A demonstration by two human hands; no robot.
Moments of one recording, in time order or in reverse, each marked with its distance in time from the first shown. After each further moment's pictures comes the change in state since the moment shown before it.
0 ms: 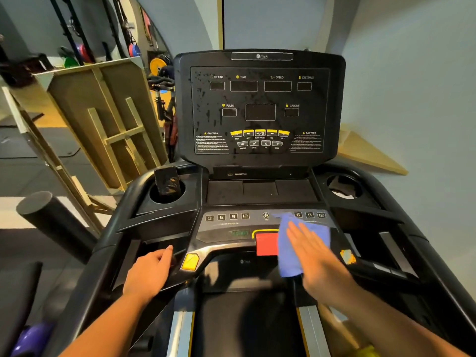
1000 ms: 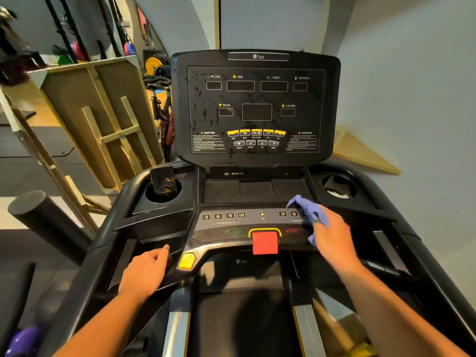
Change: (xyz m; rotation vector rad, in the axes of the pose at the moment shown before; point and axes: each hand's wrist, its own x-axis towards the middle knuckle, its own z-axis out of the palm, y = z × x) left_hand 0.002 -0.001 0.000 0.008 -0.011 0.020; right_hand 0.034 0.011 -0.058 0.832 0.254 0.637
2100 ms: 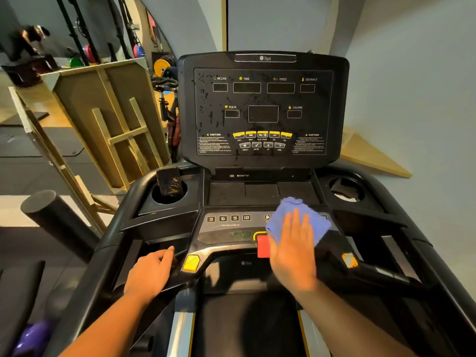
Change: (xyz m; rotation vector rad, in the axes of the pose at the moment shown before) left_hand -0.005 0.003 -0.003 -0.030 0.013 -0.005; right_hand -0.029 0.013 0.104 -0.692 0.132 -0.441
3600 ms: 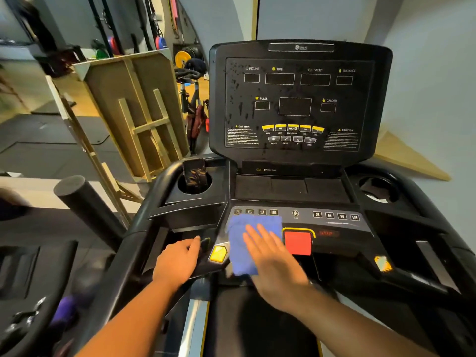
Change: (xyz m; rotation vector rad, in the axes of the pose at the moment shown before) left_hand 0.000 -0.002 -0.001 0.007 0.021 -0.012; right_hand -0.028 -0.068 -0.002 -0.033 -0.113 -0.624
